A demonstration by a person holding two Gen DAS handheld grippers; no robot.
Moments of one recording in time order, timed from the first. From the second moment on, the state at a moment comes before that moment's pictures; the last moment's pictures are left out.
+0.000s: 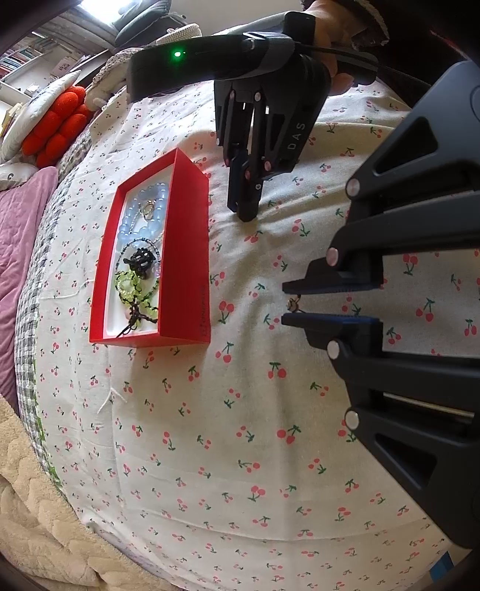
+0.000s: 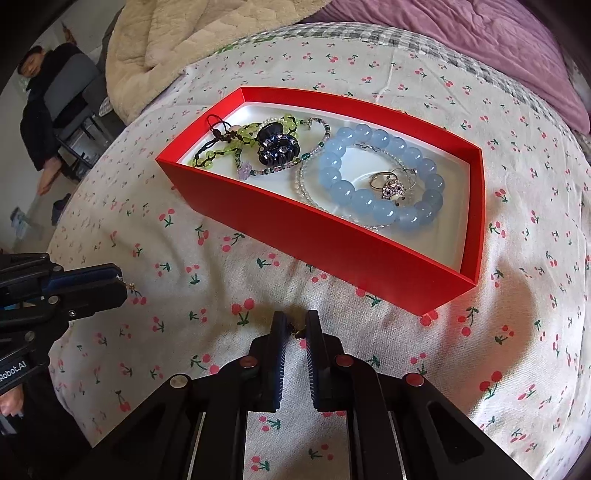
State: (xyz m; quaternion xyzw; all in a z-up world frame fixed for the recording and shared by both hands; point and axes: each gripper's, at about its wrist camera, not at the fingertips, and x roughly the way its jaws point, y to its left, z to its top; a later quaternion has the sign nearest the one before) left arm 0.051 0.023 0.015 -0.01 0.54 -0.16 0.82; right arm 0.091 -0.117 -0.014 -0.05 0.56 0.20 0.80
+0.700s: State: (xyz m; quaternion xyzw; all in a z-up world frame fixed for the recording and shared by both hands) left arm 0.088 0.031 0.043 -0.05 0.50 -0.19 0.84; right arm 0.084 -0.165 0.050 0.05 0.53 0.18 0.83
